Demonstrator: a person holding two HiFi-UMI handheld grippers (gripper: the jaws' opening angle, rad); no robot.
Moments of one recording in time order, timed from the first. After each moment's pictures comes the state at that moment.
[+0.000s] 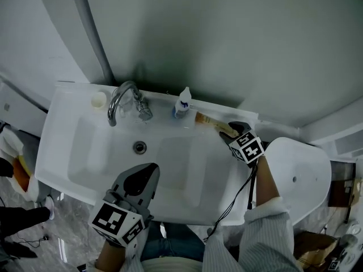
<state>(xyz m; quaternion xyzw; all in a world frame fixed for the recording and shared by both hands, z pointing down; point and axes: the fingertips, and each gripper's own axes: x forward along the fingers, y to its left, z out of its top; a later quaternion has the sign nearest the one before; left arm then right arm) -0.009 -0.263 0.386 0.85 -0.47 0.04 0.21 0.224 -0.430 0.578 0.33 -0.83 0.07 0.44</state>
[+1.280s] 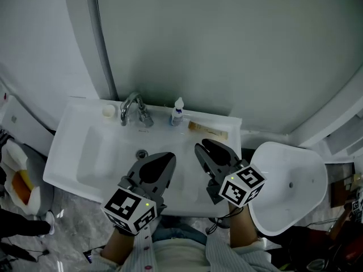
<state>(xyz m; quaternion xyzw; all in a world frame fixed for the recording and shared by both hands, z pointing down) 0.029 -0.222 0.298 0.90 -0.42 -0.03 0.12 0.105 -0.269 0.328 0.37 -0.92 0.14 0.01</state>
